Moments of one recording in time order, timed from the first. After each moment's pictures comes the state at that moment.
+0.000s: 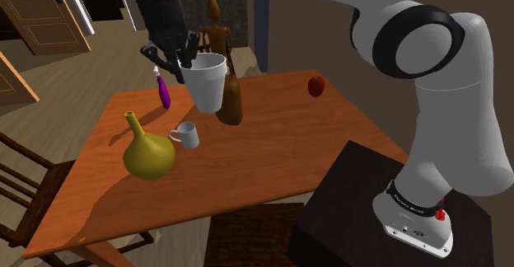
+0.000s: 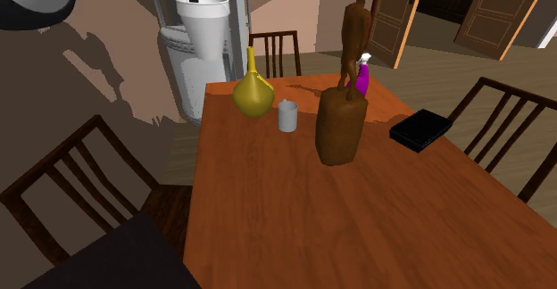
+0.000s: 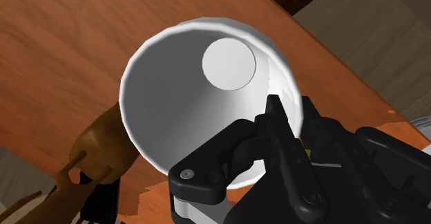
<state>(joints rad) 0.42 0.53 0.19 -0.82 -0.09 1.27 0.58</state>
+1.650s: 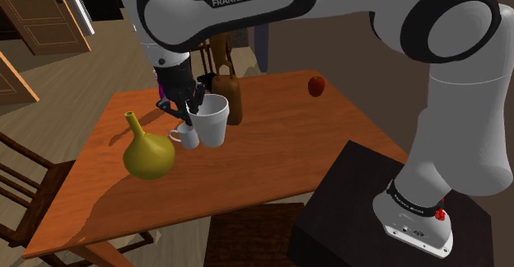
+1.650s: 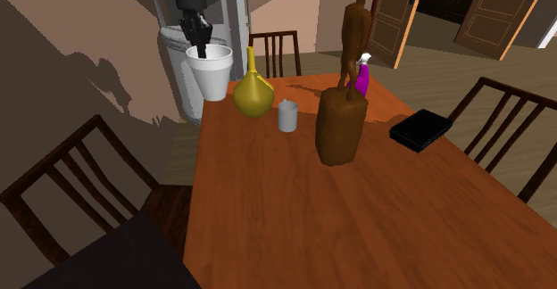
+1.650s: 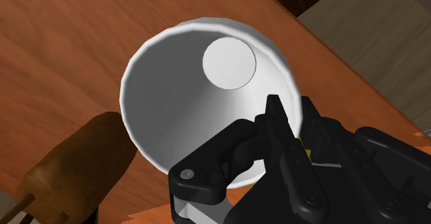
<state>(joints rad) 0.39 0.39 0.19 -1.36 -0.07 1.67 0.60</state>
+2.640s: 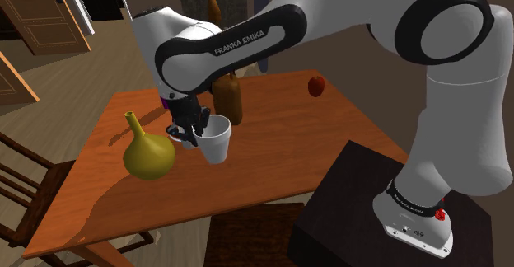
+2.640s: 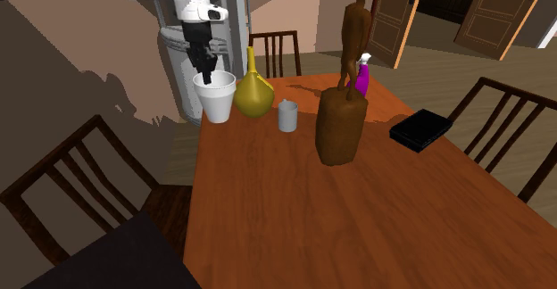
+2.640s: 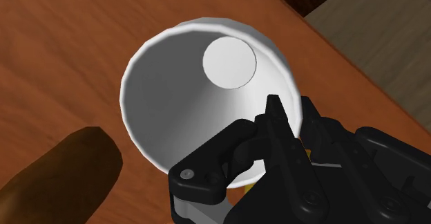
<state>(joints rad) 0.38 0.41 0.19 -1.53 -0.08 1.86 0.60</state>
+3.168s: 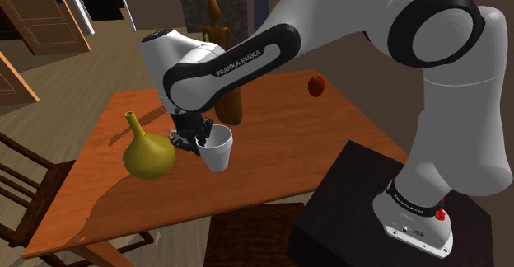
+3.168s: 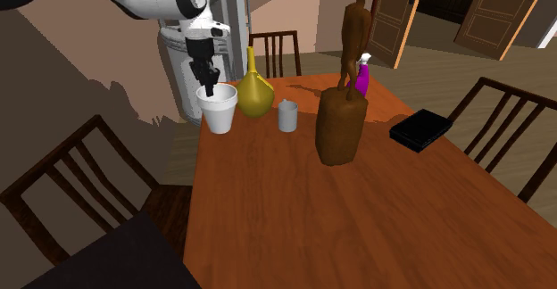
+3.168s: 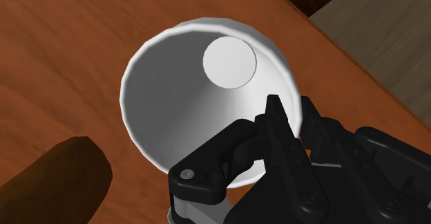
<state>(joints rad) 0.38 0.44 0.19 -1.60 -0.08 1.96 0.61</state>
